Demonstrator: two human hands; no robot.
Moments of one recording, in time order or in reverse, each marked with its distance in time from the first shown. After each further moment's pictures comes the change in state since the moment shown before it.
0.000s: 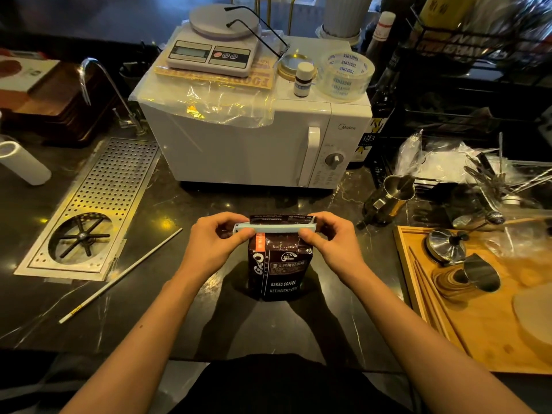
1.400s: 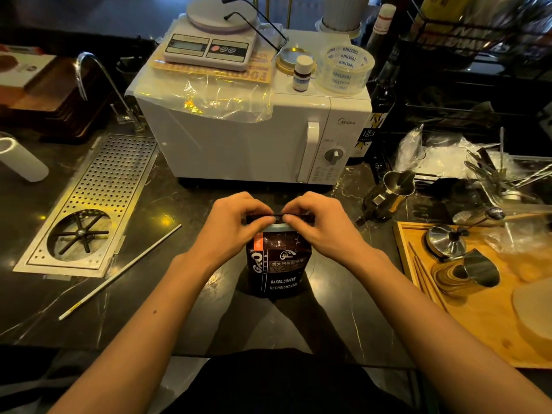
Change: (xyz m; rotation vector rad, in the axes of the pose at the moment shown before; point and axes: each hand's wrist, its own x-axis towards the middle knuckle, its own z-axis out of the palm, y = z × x) left_hand 0.017 0.029 0.008 0.232 -0.105 0.344; right_hand 0.014 -0.043 -0.001 -0.463 -0.171 -0.325
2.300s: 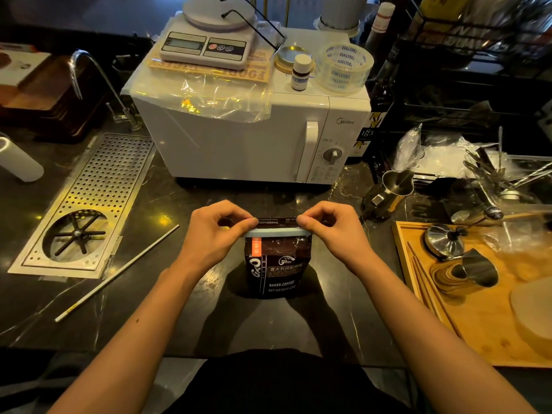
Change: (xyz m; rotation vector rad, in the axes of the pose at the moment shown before) left_hand -0.015 -0.016 -0.002 -0.169 0.097 -0.150; right_hand -0.015 0.019 -0.001 0.338 0.122 0.278
